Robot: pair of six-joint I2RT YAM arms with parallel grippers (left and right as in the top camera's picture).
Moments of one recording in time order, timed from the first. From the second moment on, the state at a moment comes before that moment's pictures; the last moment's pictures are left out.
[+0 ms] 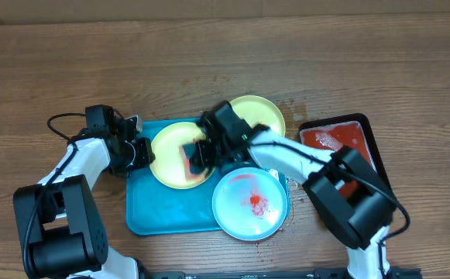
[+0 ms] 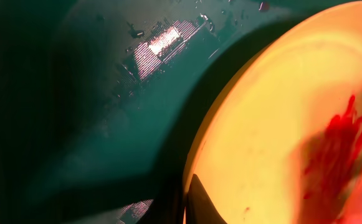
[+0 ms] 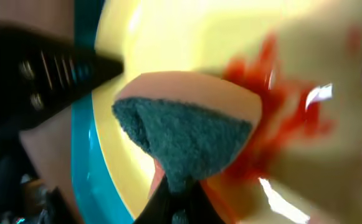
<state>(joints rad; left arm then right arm) 0.19 1.74 0.90 -0.55 0.36 -0.02 0.74 2.06 1.33 -0.29 -0.52 0.59</state>
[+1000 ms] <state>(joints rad) 0.19 1.74 0.90 -0.55 0.36 -0.02 0.89 2.20 1.57 -0.49 -0.25 0.46</state>
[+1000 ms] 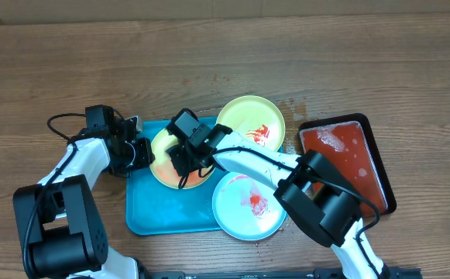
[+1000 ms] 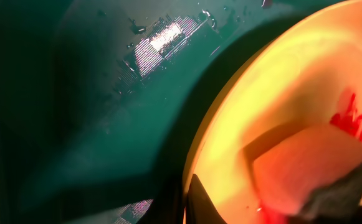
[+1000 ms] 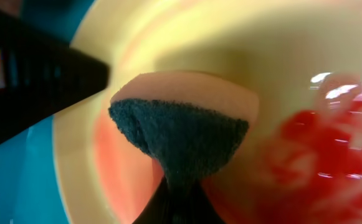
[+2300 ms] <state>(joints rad) 0.18 1.74 0.90 -0.57 0.36 -0.02 0.80 2.22 1.66 -0.76 0.00 0.49</state>
